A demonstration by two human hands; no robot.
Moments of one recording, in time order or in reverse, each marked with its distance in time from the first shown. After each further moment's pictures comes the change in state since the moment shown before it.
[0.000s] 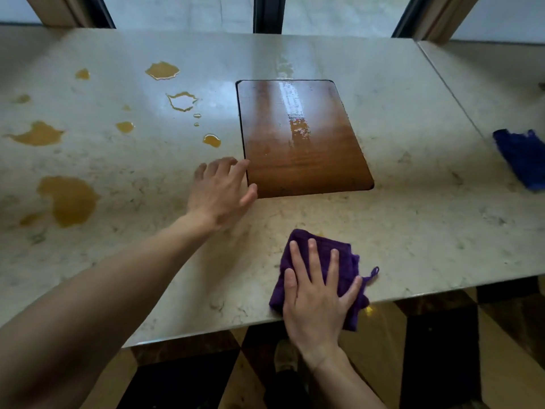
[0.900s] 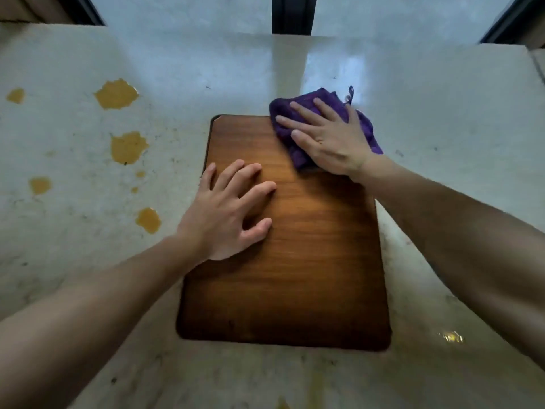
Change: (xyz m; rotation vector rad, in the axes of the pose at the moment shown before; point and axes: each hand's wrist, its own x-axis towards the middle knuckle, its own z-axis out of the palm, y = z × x) left_hand 0.204 0.011 0.052 0.126 -0.140 0.087; right_hand 0.554 -0.005 -0.046 -0.054 -0.270 -0.749
